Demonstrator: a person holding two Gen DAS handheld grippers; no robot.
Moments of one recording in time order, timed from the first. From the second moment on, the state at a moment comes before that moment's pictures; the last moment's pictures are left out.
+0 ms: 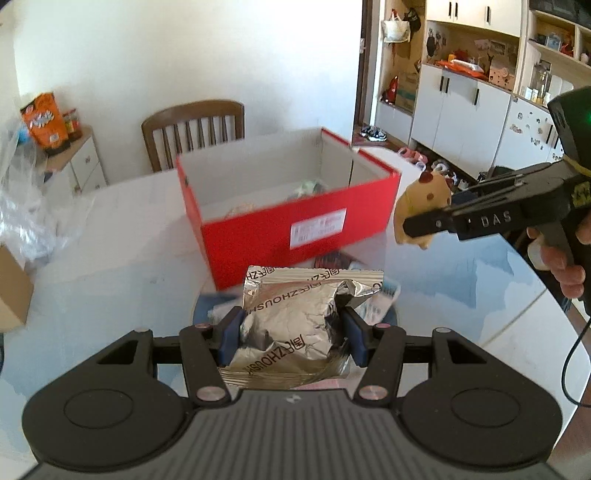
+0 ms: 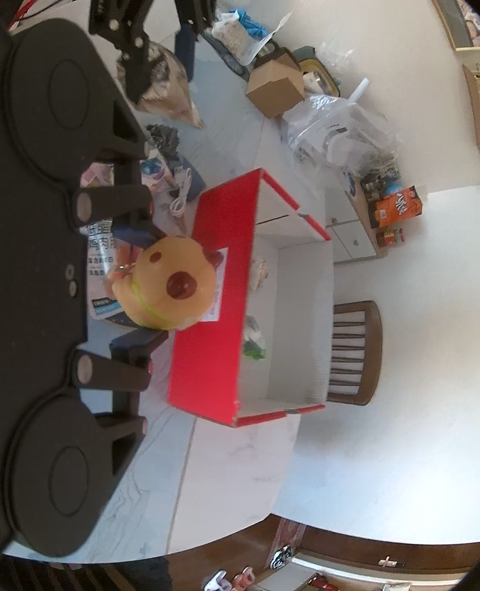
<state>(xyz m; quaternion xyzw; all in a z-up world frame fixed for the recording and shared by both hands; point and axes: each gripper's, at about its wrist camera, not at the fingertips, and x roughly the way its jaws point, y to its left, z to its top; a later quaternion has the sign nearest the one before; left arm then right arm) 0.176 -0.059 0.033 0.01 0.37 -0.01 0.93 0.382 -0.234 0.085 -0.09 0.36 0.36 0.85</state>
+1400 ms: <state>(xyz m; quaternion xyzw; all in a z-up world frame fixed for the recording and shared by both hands) 0.427 -0.010 -0.013 0.06 0.48 -0.03 0.87 0.538 -0.152 0.036 -0.12 0.43 0.27 0.85</state>
